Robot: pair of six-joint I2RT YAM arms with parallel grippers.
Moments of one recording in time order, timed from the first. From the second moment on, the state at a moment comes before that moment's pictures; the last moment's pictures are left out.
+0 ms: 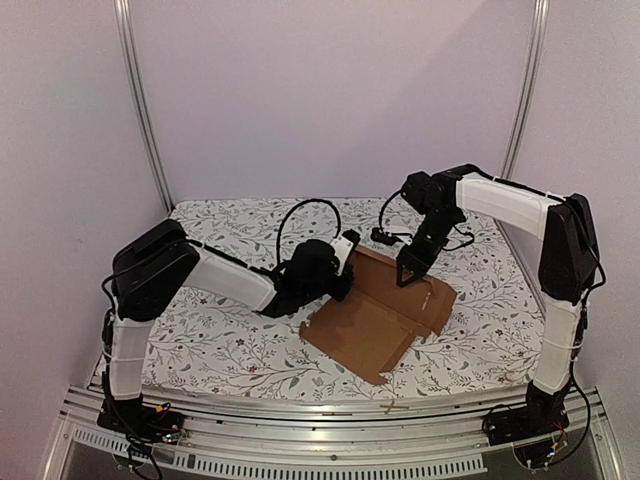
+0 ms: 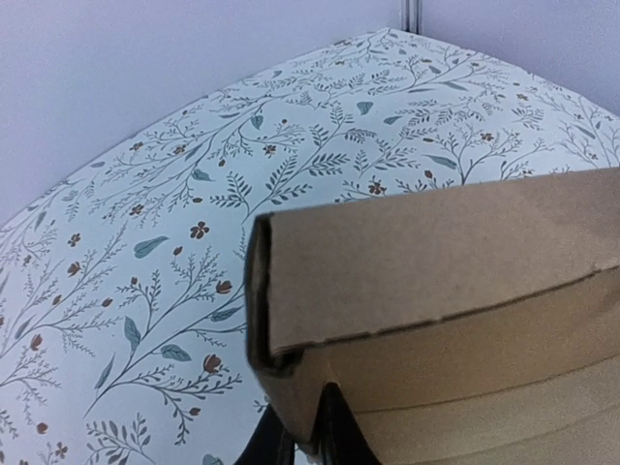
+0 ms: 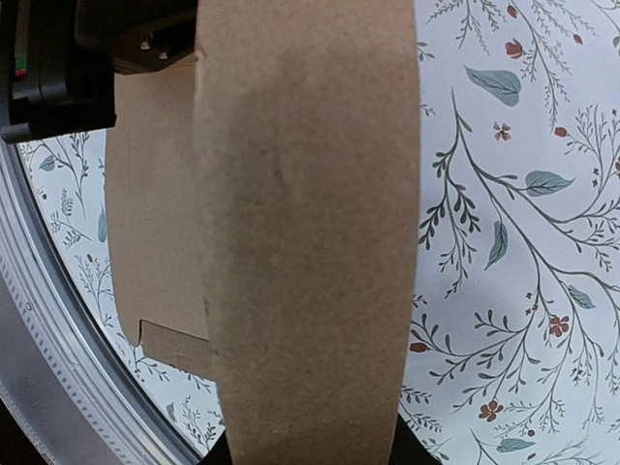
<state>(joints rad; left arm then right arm) -0.93 2.15 1.24 0.49 -0.30 0.01 0.54 1.97 1.71 -1.19 -0.31 -0.40</state>
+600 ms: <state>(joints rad) -0.92 2.18 1.26 0.51 -0.27 0.01 0.54 2.00 1.73 -1.22 -0.34 -0.35</state>
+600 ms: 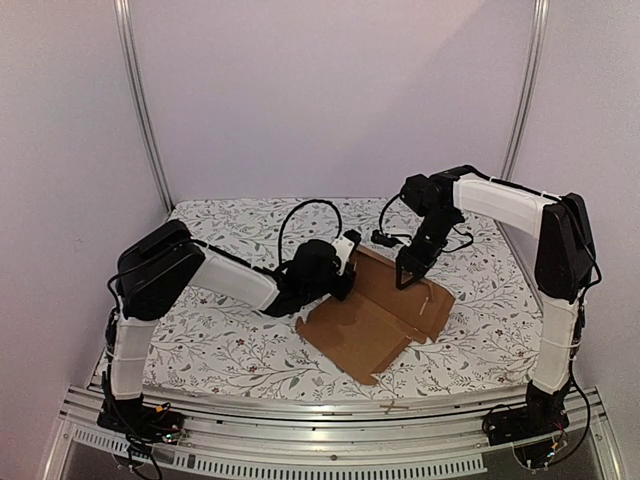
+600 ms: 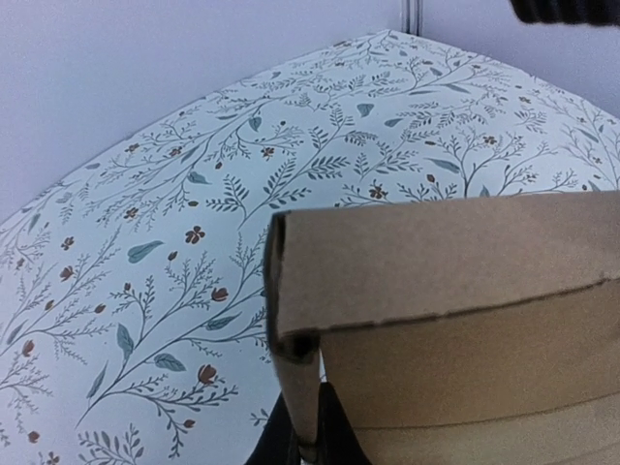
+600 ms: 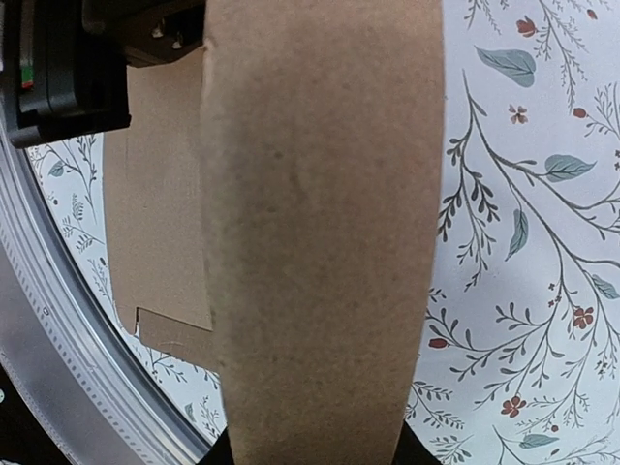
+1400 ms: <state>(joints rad) -0.98 1.99 0.95 0.56 -0.38 -0.11 0.56 1.96 1.83 -1.23 -0.41 -0.32</state>
